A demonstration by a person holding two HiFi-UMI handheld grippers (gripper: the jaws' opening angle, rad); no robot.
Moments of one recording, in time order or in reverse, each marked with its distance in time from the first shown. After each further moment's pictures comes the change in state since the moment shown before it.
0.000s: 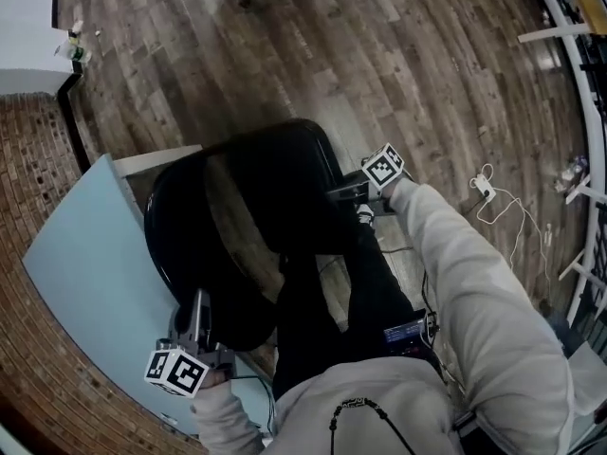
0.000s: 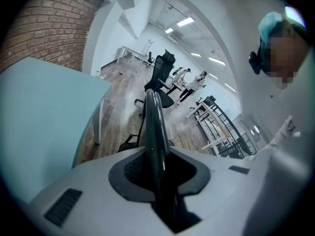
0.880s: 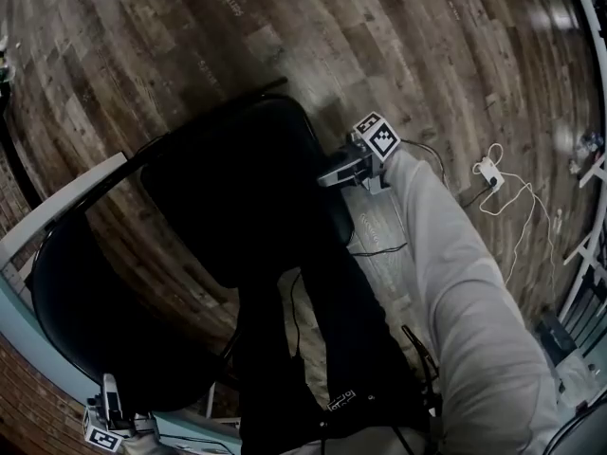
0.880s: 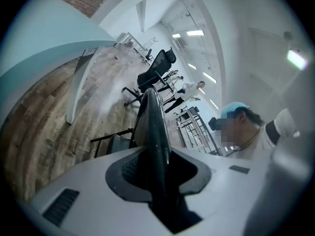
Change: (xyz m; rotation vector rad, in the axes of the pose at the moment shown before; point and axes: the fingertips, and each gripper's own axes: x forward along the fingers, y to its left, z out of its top) left arm 0.122 0.029 -0.074 -0.188 -0.017 -0.300; right arm -0.150 -0.244 -0.038 -0.013 -0.091 0.534
